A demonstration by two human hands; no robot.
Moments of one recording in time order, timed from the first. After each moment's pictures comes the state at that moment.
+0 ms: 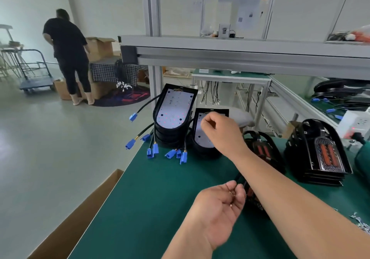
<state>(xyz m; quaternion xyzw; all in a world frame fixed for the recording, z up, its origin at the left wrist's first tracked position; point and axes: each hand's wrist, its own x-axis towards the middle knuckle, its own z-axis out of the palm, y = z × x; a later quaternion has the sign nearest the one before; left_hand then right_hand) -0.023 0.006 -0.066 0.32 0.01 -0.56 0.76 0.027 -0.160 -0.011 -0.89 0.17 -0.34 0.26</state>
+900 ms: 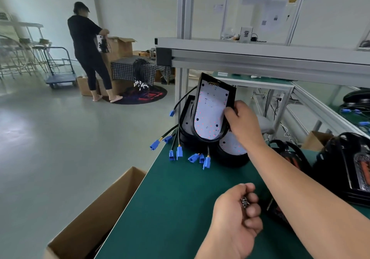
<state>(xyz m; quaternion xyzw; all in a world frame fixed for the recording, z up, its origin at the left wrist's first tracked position) -0.006 0.007 -0.073 0.35 0.05 -0.56 0.75 0.085 -0.169 0.012 -0.83 0.20 -0.41 0.31</state>
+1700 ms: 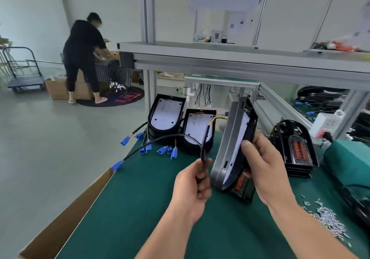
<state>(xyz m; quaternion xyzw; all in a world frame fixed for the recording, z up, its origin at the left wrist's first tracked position) -0.008 0.004 -0.069 0.40 -0.05 -0.46 0.79 -0.130 -0.116 -0.018 -0.71 0.15 -0.45 0.53</state>
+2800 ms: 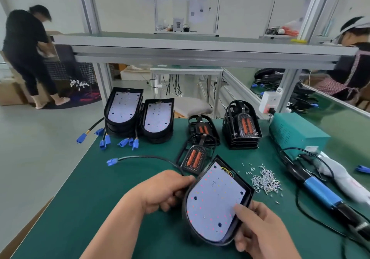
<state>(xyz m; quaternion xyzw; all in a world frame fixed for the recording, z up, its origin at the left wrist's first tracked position) -0.042 0.024 -0.053 0.67 -0.39 -0.52 0.37 -0.292 -0.030 -0.061 -0.42 0.42 -0.31 0.75</state>
